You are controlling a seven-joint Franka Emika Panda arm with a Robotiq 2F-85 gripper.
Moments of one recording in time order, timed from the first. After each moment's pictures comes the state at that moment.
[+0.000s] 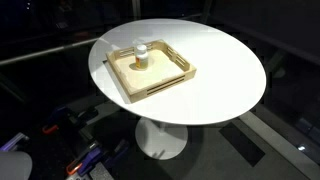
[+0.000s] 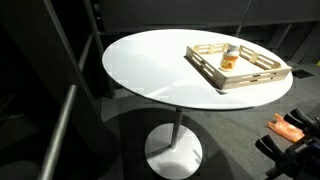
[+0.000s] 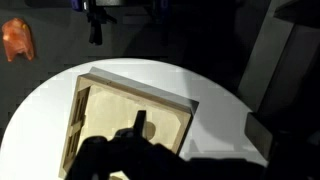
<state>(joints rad) 0.09 -0.35 0.28 -2.20 0.04 1.71 0.37</state>
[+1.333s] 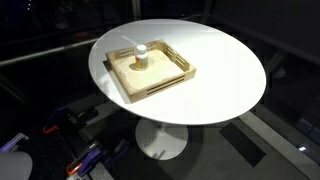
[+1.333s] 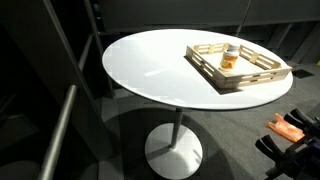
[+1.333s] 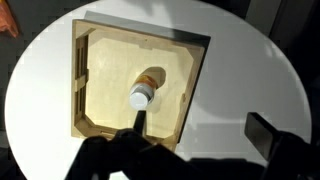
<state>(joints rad) 0.06 -0.20 0.19 -2.10 -0.03 1.91 0.39</state>
